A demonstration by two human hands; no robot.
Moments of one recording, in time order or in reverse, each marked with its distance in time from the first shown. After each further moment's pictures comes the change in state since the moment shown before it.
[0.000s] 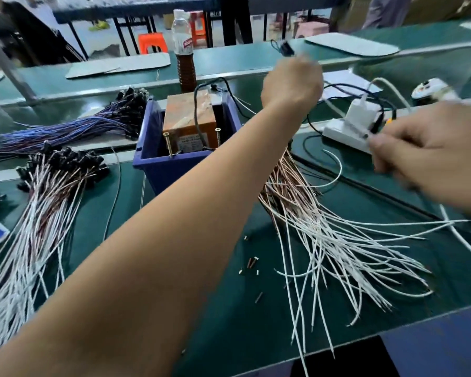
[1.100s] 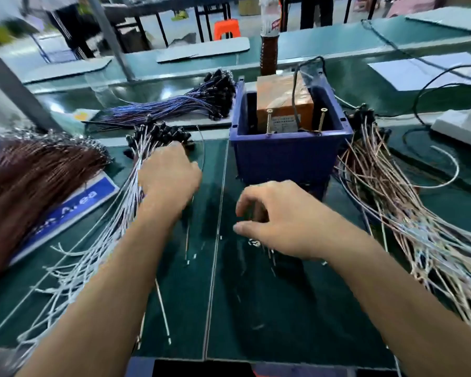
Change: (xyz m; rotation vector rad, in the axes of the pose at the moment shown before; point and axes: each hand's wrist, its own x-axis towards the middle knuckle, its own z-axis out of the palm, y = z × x) left_hand -0.088 -0.209 -0.232 1.013 0.246 -0.364; right_hand 0.013 -0.142 0.178 0.313 -0.537 -0.394
